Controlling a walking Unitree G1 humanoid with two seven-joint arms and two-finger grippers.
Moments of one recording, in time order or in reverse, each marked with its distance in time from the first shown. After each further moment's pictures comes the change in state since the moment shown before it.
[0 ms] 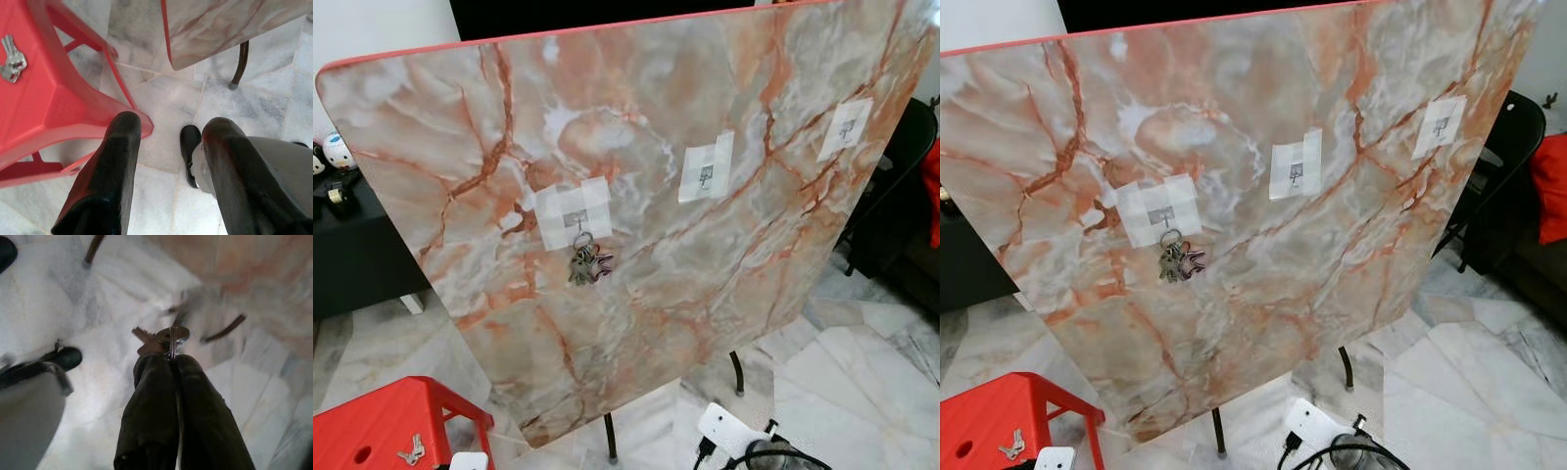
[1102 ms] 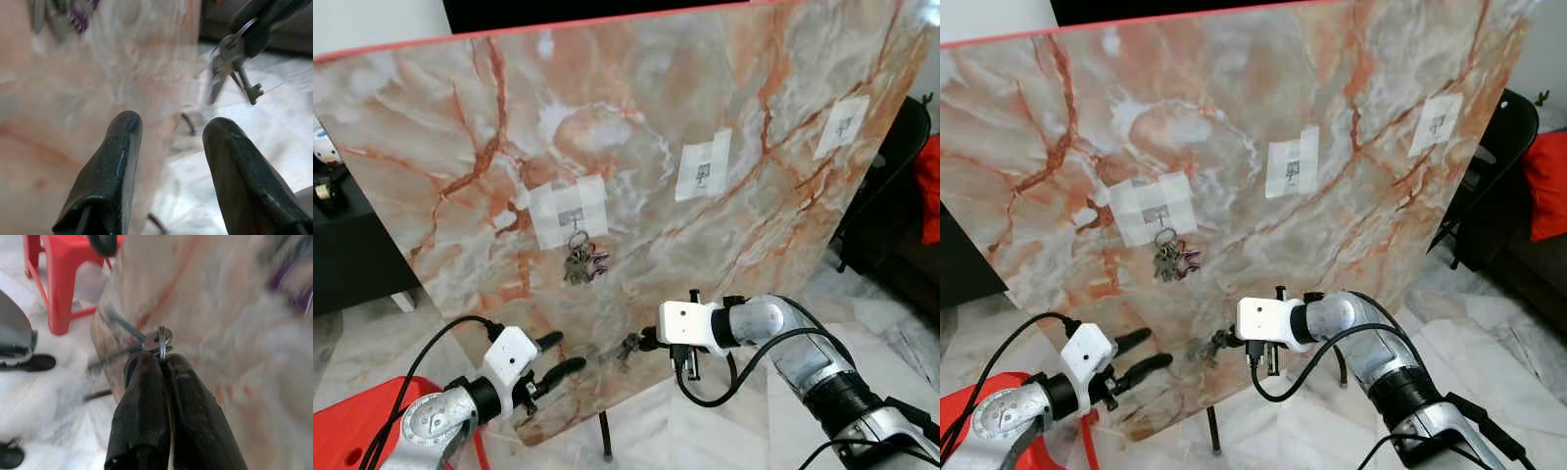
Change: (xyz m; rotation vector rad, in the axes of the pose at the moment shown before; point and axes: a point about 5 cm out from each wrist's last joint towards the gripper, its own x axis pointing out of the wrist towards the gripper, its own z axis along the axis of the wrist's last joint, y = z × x) left arm -0.074 -0.044 0.186 0.450 -0.652 -0.756; right arm -0.102 -0.088 0.163 -0.513 -0.724 0.338
